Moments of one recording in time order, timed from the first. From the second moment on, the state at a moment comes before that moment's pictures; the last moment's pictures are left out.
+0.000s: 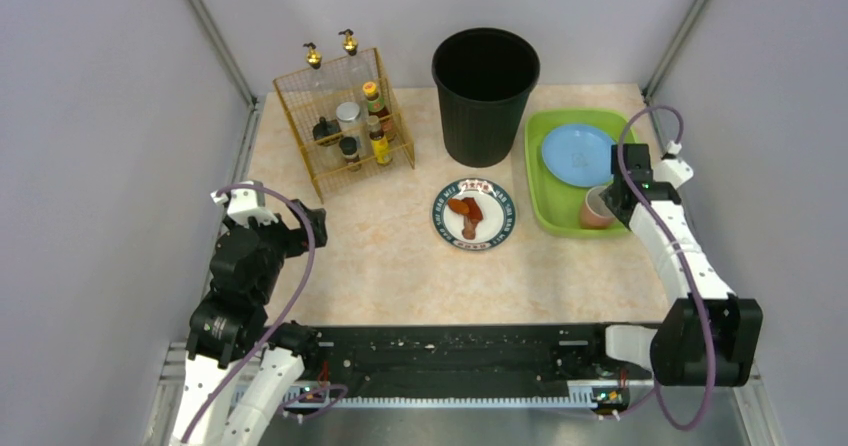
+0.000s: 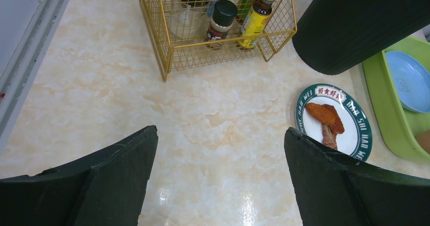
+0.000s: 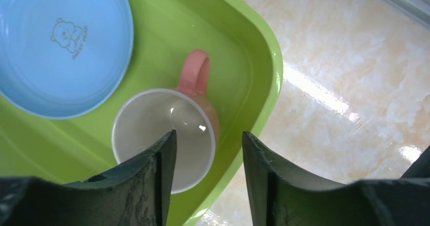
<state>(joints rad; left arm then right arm) -0.26 0.42 0.82 -0.65 -0.20 -0.36 -0.02 1.25 0.94 -0.68 0.54 0.86</state>
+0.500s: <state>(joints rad) -0.26 0.43 0.82 -0.65 -0.20 -0.36 0.12 0.95 0.96 -0.61 0.26 0.58</state>
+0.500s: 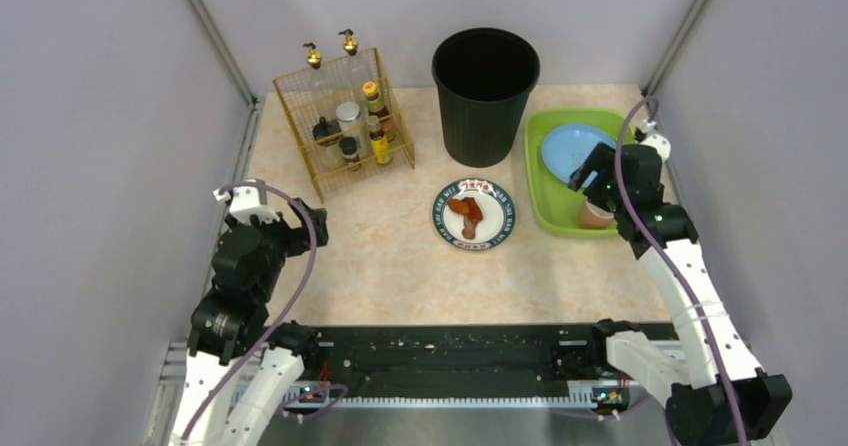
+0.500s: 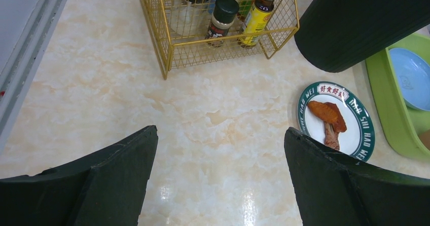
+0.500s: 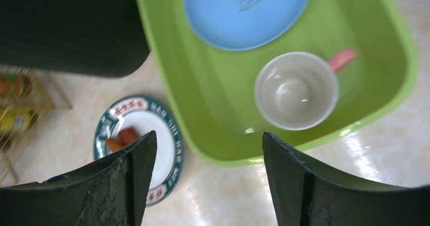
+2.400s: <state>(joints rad) -0.25 0.45 0.82 -0.65 -0.20 -0.35 0.59 1.21 0.34 0.23 0.13 1.10</state>
